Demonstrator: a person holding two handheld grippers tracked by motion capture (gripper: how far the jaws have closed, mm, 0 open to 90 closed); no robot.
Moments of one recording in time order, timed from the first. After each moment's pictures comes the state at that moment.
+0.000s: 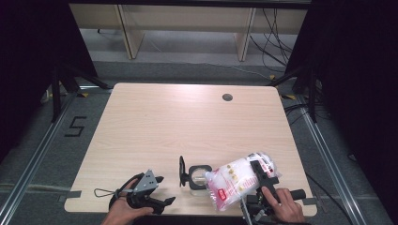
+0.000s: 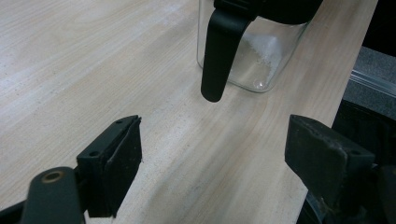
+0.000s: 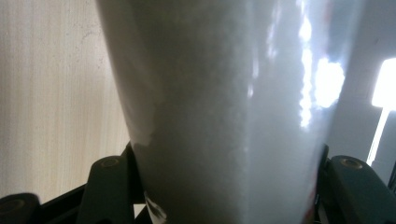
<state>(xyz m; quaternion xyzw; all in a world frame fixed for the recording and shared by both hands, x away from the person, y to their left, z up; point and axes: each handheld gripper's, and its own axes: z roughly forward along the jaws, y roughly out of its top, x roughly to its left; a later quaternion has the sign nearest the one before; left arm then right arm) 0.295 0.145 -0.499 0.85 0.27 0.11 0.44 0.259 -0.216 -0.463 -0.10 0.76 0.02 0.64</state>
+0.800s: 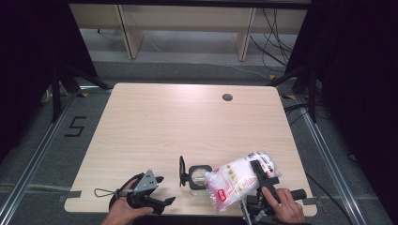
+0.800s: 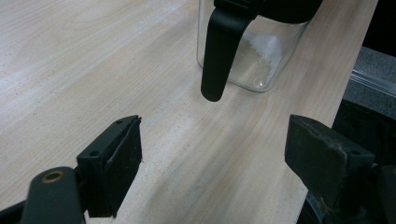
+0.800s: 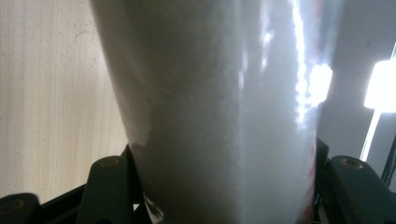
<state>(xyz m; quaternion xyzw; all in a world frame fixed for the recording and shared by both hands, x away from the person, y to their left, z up) 0.294 0.145 -0.500 0.85 0.28 0.11 0.44 0.258 -0.214 -0.458 -0.12 0.76 0.00 0.64</state>
